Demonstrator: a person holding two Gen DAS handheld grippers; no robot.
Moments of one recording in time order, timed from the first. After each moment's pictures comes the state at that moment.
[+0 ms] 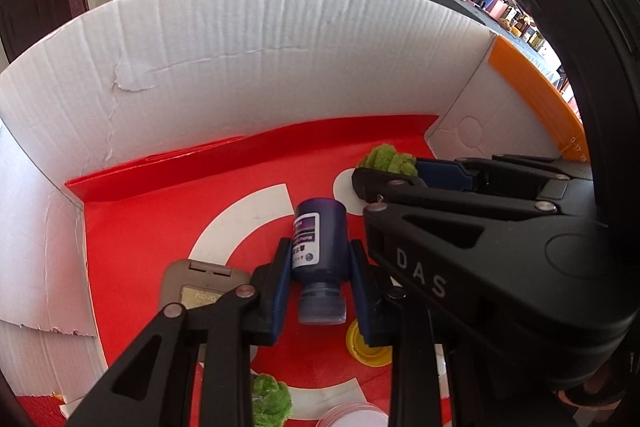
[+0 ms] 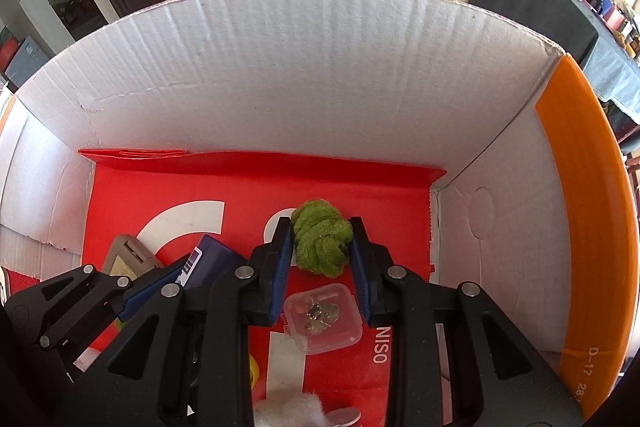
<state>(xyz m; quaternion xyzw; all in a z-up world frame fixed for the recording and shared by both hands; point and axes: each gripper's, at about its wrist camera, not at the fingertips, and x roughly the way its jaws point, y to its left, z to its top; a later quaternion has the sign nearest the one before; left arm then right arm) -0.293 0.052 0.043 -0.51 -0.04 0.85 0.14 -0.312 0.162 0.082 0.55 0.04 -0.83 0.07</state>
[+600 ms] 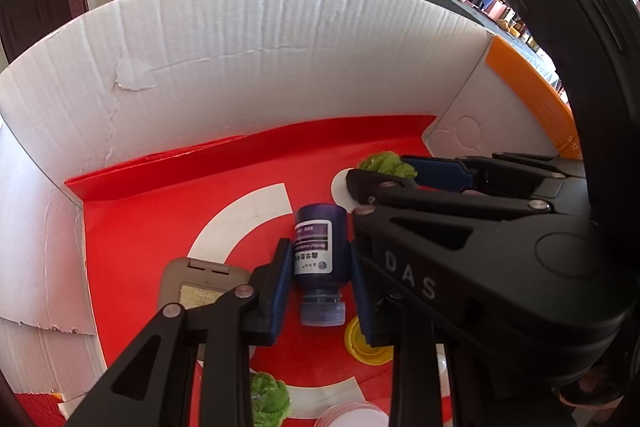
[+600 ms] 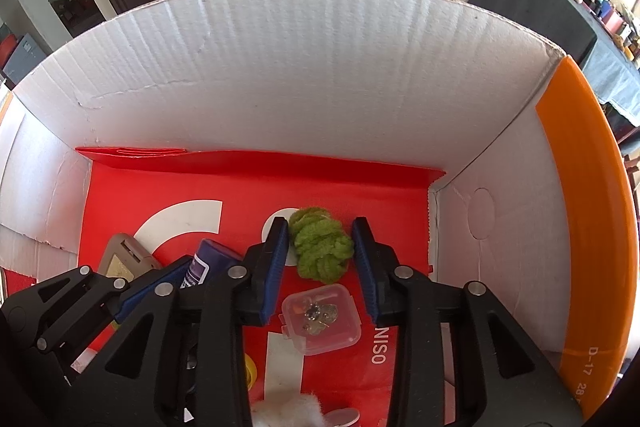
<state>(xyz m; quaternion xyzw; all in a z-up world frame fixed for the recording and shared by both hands) -0.289 0.058 0.046 -0.51 -0.04 0.85 0.16 -0.294 0.151 0.073 0.55 0.05 -0.83 0.07</state>
